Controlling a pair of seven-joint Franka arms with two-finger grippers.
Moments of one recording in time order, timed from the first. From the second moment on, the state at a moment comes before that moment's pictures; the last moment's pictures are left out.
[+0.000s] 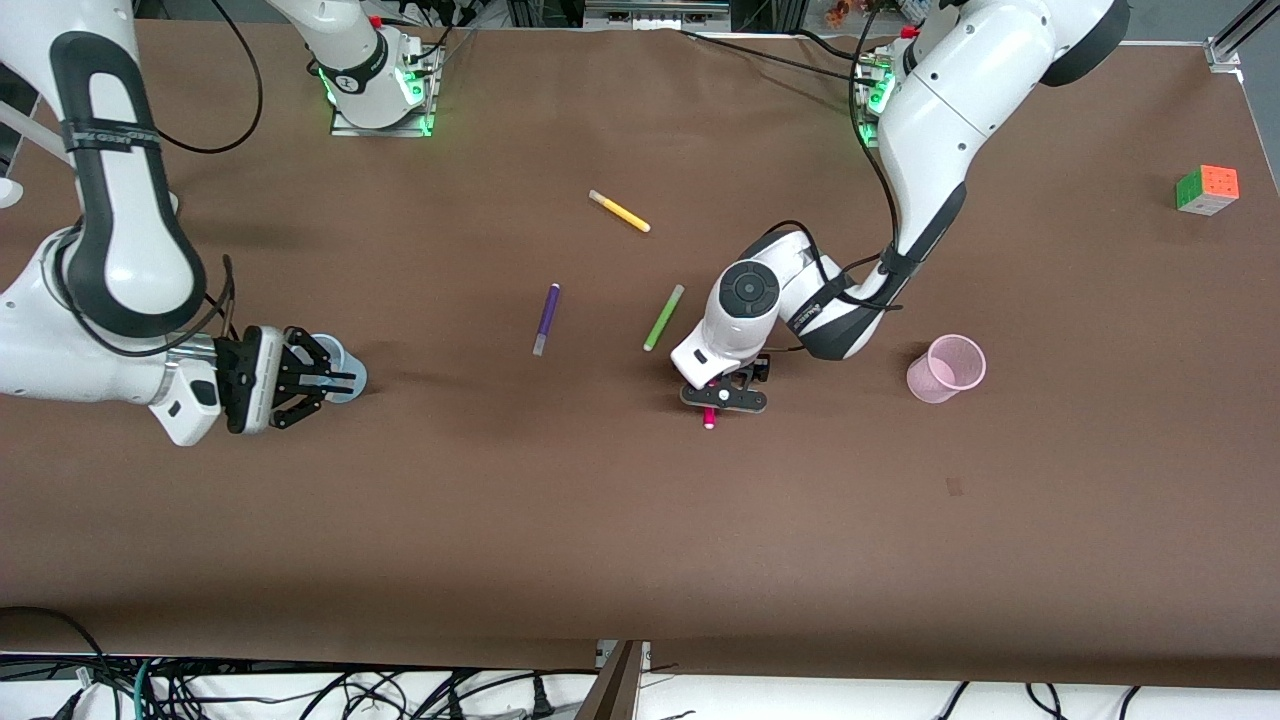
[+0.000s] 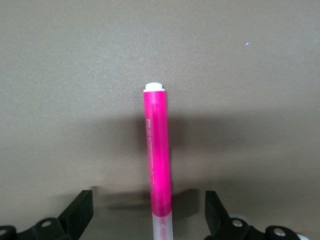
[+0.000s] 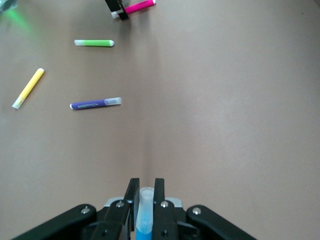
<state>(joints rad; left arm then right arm) -0.22 0.82 -0.45 -1.64 0.44 2.36 -0.76 -0.02 0.48 -0.02 -1.64 0.61 1.86 -1.63</state>
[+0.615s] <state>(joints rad) -0.24 0.82 -0.43 -1.62 0.44 2.36 -0.76 -0.06 0.48 -0.02 -1.69 0.66 1.82 -1.76</state>
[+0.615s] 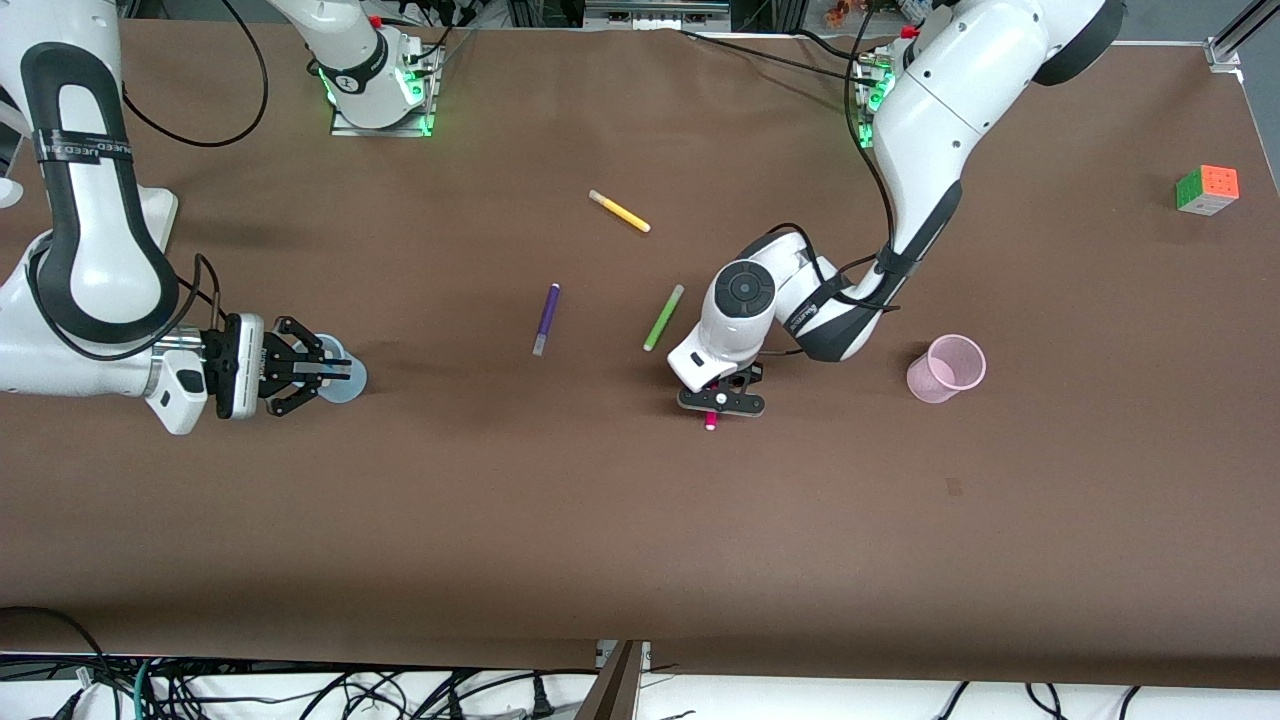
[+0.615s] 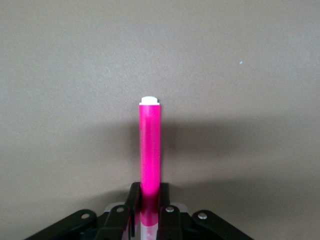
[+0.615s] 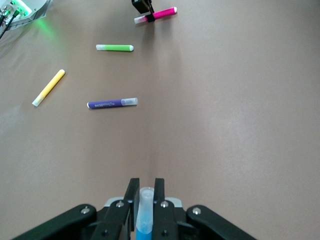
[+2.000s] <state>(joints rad) 0.20 0.47 -0.54 -1.55 0.21 1.80 0.21 -0.06 0.44 -0.04 -1.61 0.60 1.80 -1.04</state>
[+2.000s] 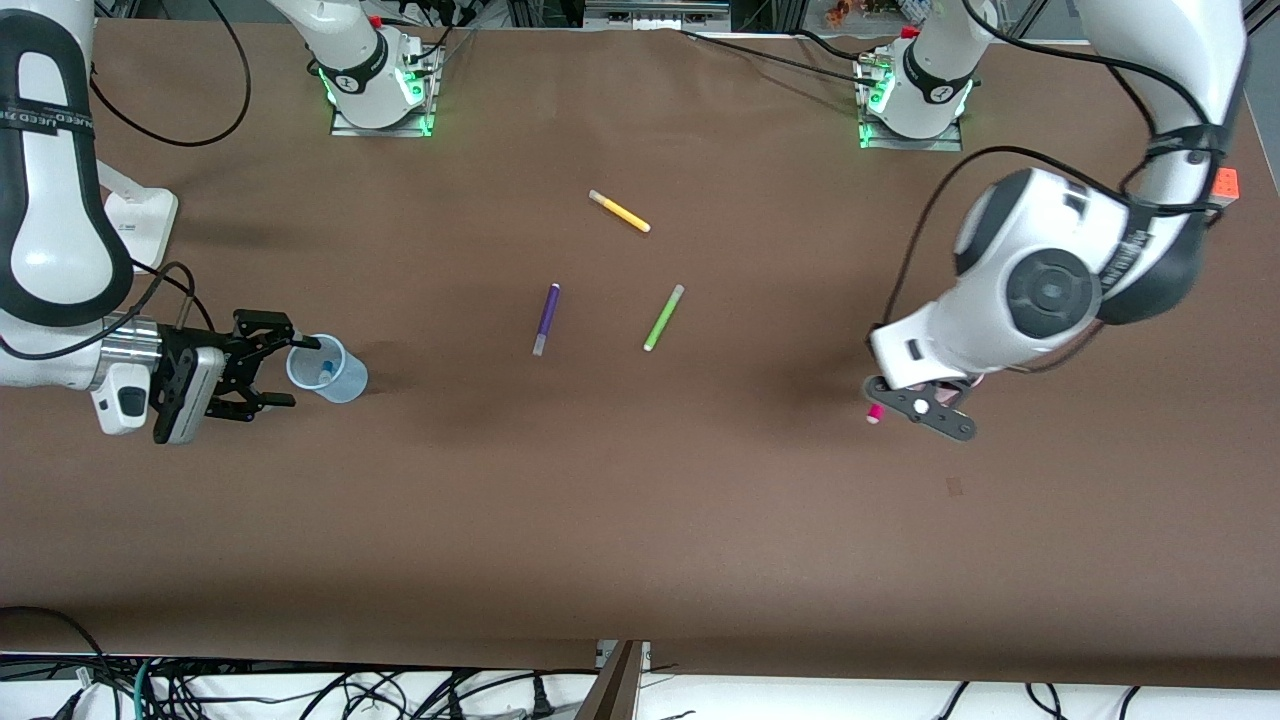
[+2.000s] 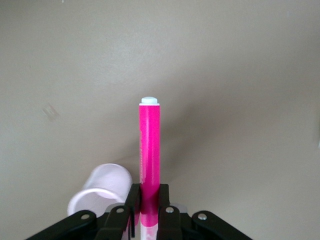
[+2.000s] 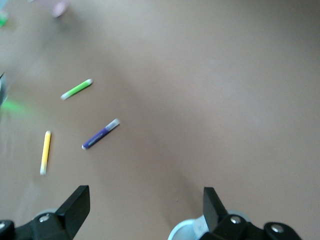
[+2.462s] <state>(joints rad) 0.31 0.47 -0.54 -1.61 0.12 1.87 0.75 0.04 0.44 -0.04 -1.49 0.30 1.79 -0.46</state>
